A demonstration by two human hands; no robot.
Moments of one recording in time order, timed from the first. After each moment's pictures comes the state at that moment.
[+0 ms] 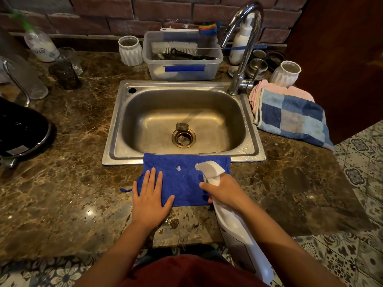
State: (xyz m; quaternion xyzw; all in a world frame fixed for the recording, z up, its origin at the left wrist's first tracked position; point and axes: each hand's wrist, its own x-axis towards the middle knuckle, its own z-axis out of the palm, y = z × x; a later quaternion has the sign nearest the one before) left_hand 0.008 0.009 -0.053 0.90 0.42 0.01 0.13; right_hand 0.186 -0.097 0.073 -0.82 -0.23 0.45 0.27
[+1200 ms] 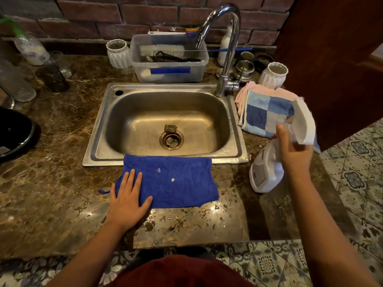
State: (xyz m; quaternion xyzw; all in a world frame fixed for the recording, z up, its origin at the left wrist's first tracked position) left_hand 0.015 0.008 -0.049 0.88 0.45 -0.05 0.14; right_hand 0.349 -0.169 0.100 -0.79 -0.18 0.06 0.58
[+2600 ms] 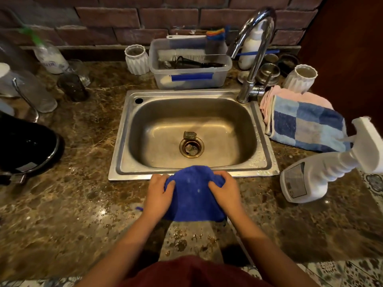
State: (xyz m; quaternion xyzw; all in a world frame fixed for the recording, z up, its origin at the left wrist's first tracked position) left_hand 0.063 0.051 0.005 0.74 0.52 0.11 0.42; right_hand 0.203 -0.054 0.019 -0.82 -0.20 0.32 0.44
